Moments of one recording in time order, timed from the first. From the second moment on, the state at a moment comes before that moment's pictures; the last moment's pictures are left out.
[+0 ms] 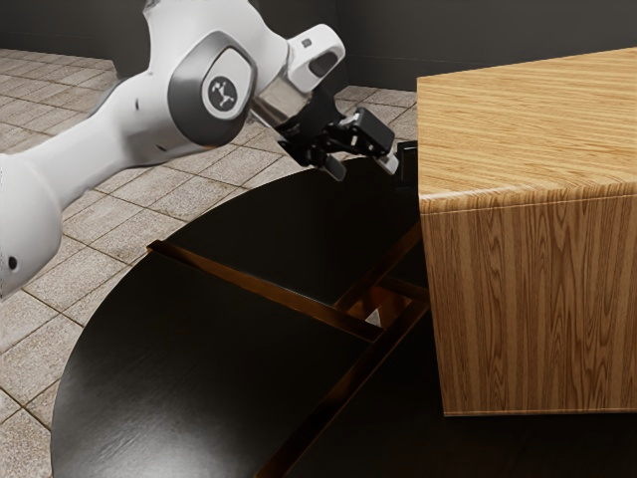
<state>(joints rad) -0.37 0.22 0.43 -1.37 -0.39 2.06 0.03</state>
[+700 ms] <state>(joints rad) -0.37 0.19 0.44 -1.43 -0.40 2.06 0.04</state>
